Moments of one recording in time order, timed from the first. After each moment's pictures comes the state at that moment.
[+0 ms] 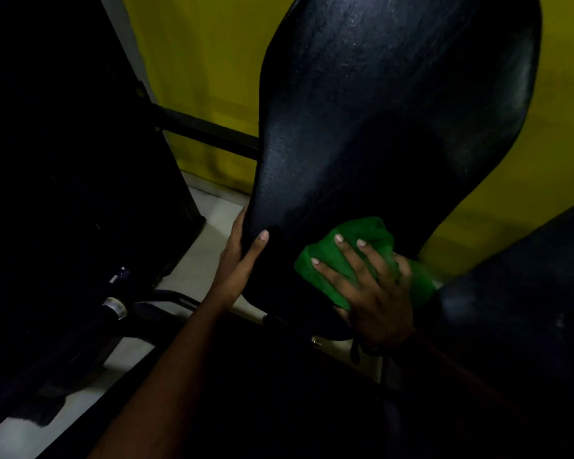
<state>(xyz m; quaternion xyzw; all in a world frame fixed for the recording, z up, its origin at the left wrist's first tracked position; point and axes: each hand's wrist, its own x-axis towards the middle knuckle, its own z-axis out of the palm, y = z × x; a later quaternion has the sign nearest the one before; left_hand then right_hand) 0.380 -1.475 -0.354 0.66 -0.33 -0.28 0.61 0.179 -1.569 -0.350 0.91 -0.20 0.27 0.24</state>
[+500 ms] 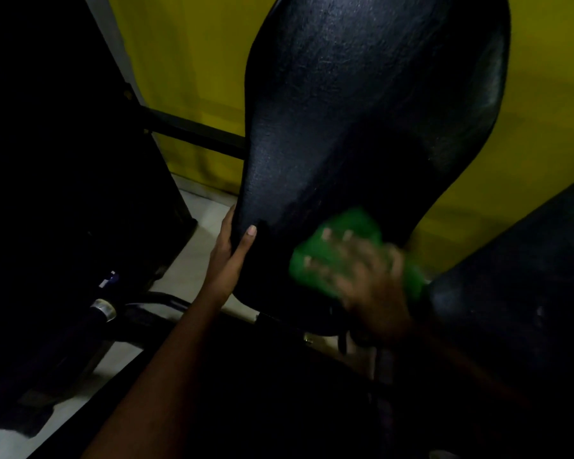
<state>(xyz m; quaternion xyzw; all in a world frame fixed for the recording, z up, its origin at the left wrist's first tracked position) 0.379 -1.478 -0.356 0.66 -0.32 -0.28 0.62 0.183 -1.583 -0.340 0.93 -0.20 0.22 0.22</state>
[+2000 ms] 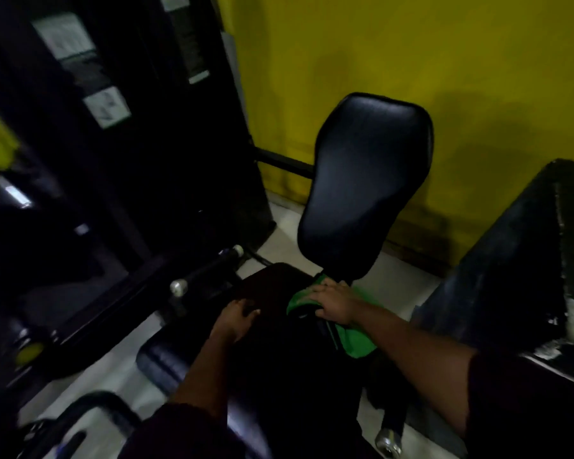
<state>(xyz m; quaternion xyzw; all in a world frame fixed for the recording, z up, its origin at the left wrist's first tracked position) 0.253 -1.198 -0.260 0.90 -0.24 -0.28 0.22 0.121 -1.404 -0.222 0.98 -0.05 -0.19 -0.07</state>
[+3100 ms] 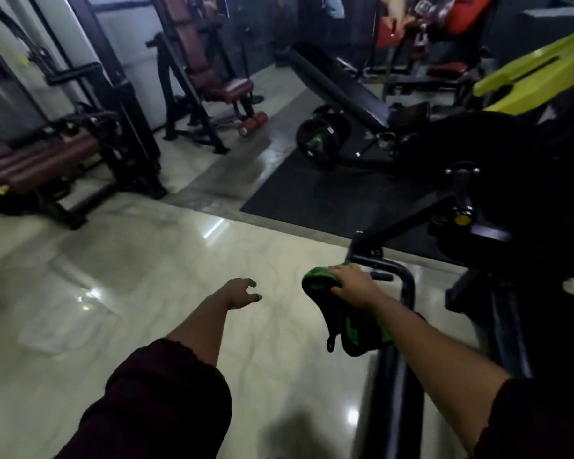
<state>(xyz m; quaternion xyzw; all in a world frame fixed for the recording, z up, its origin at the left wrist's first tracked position) -0.132 -0.628 -0.171 0.90 0.33 -0.16 0.22 0.045 -0.842 -0.176 0.85 0.48 -0.17 -0.12</state>
